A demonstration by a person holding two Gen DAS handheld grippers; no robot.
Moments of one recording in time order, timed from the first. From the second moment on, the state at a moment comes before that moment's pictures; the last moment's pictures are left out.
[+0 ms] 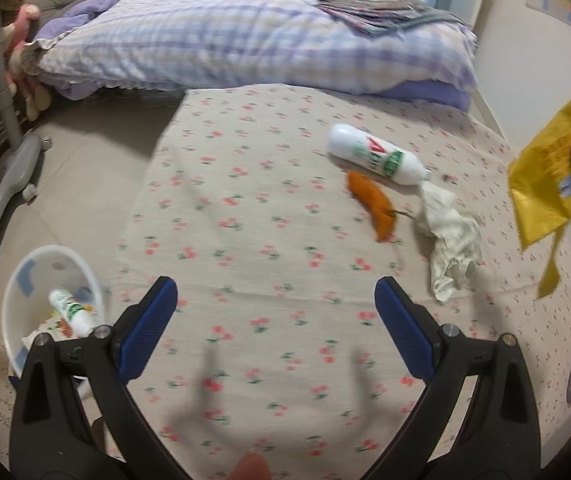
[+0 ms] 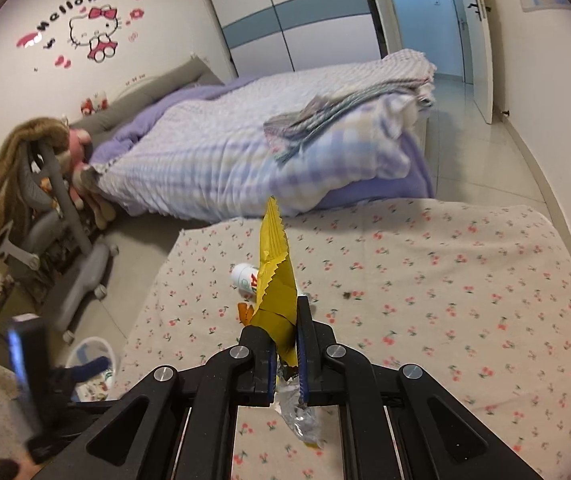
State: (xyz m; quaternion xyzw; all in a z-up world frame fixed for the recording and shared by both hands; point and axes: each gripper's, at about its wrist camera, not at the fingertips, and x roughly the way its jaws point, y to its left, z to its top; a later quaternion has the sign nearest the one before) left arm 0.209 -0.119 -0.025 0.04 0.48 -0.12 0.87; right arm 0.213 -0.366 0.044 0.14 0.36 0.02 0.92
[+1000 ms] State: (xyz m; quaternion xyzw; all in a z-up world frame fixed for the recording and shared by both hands) left arm 0.207 -0.250 -0.072 0.03 0.46 -0.25 0.85; right arm 0.112 -0.499 -0.015 0.18 0.41 -0.11 0.89
